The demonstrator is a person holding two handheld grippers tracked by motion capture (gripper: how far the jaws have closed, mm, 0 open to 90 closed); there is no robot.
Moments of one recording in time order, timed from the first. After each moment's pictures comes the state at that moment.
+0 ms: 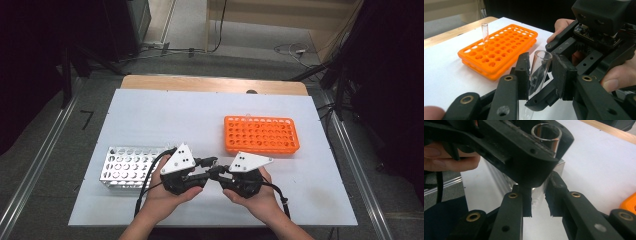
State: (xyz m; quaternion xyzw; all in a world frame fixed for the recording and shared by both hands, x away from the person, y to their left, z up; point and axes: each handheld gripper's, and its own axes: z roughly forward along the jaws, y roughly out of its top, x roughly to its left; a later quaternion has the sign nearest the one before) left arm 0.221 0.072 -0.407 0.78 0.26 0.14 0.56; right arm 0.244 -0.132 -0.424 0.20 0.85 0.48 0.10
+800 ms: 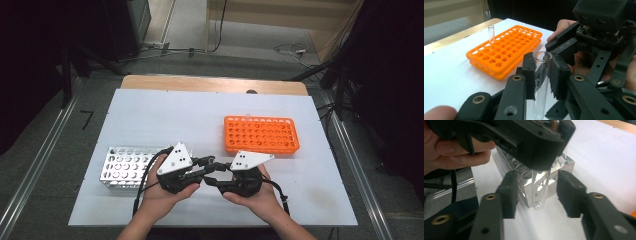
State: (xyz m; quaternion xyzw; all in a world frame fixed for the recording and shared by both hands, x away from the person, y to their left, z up) left arm 0.221 0.081 -0.403 0.77 0.26 0.15 0.56; right arm 0.249 -0.134 -0.425 0.19 0.85 0.49 0.05
